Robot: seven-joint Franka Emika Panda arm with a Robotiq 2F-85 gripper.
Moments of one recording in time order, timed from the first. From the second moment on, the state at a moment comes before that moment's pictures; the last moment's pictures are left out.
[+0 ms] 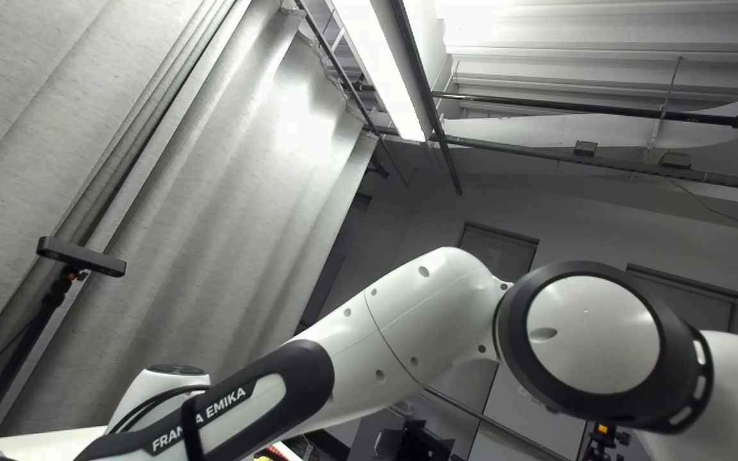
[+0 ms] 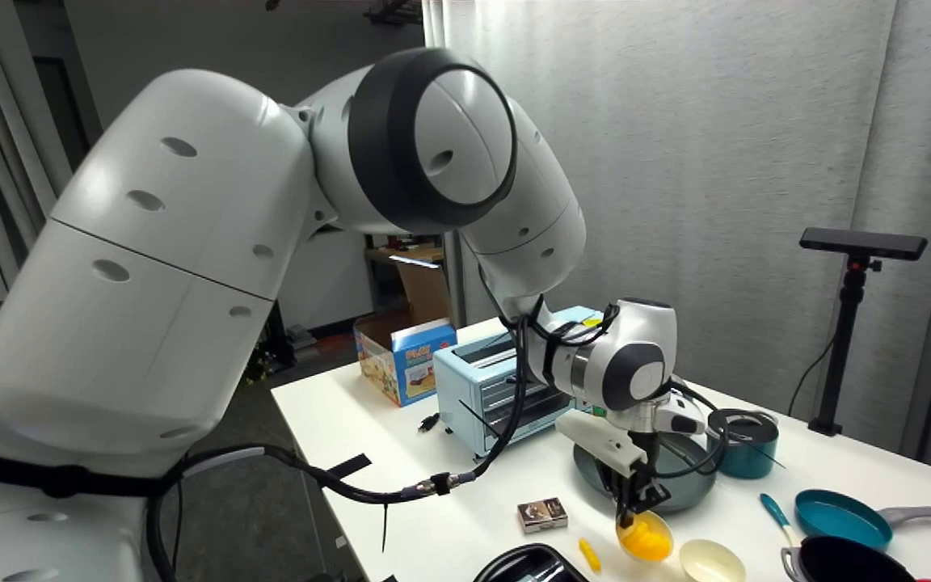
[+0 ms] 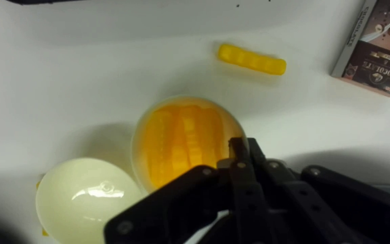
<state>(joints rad) 0.11 0.61 -0.03 -1.92 0.02 2.45 0.19</state>
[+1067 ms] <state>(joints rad) 0.08 0.51 -0.04 -1.83 0.01 2.34 0.19</state>
